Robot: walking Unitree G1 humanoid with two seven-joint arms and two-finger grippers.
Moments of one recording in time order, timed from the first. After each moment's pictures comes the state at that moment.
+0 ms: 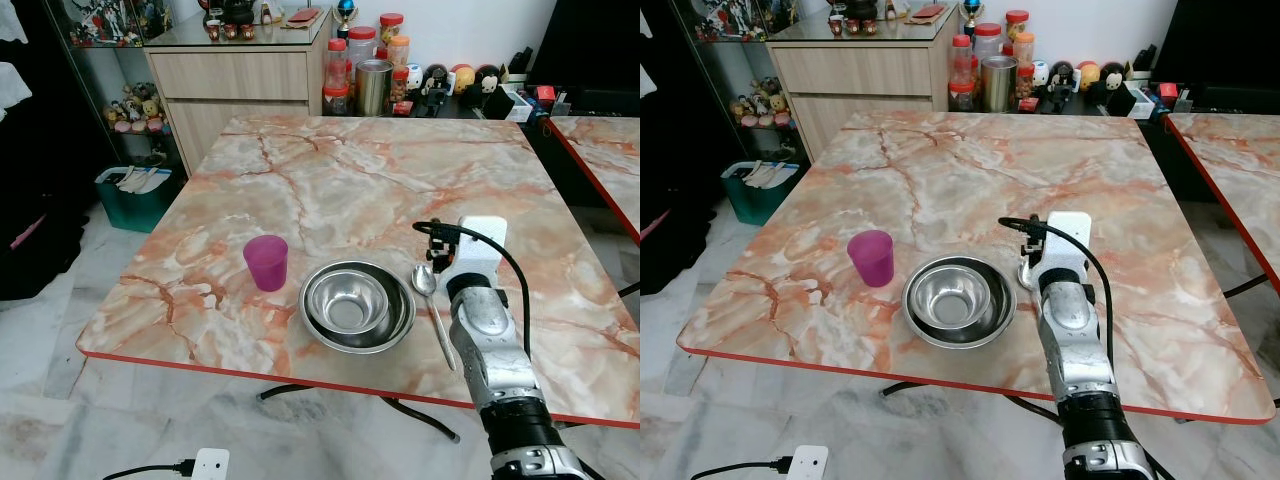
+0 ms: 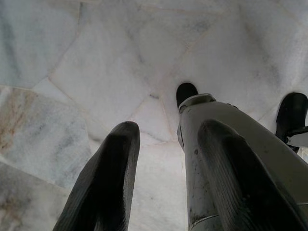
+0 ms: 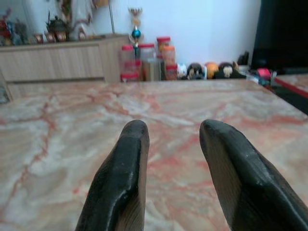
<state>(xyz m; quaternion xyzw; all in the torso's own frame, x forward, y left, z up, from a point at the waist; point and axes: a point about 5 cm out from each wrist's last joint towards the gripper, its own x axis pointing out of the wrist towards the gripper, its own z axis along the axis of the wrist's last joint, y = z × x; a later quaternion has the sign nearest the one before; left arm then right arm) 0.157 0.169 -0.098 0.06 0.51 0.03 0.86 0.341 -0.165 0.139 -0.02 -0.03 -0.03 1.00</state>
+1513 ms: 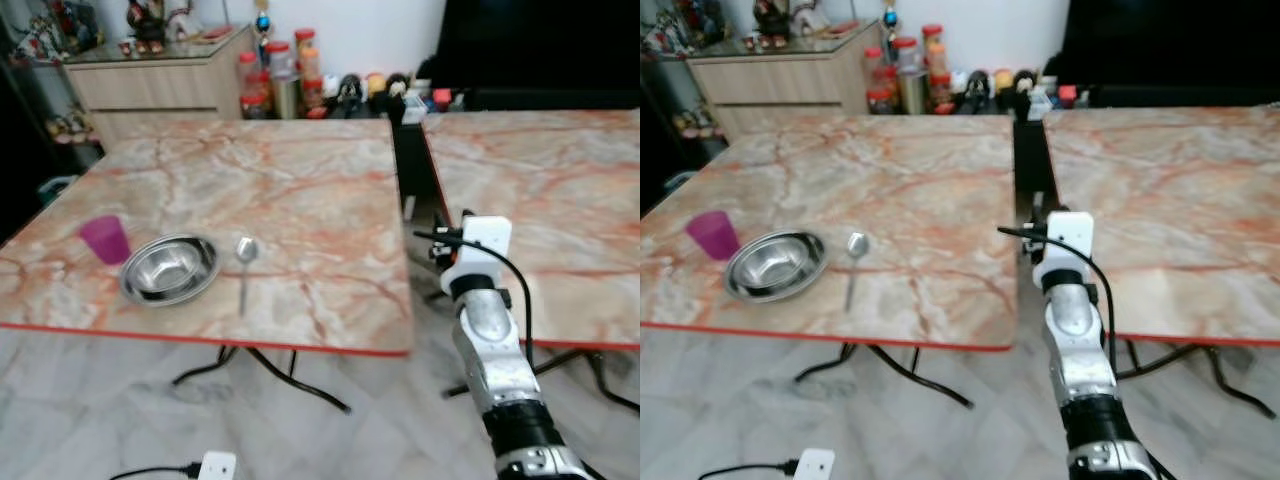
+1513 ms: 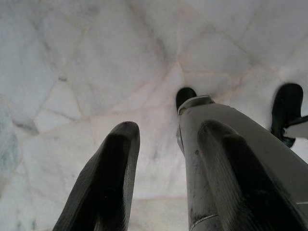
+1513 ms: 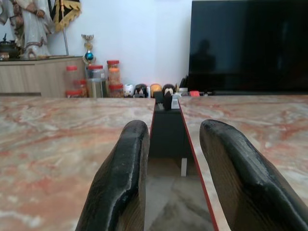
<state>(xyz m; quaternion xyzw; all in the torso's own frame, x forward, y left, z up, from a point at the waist) 0.153 0.166 -0.100 0.07 0.51 0.02 0.86 0.340 -0.159 0.135 -0.05 -0.06 -0.01 1.00</state>
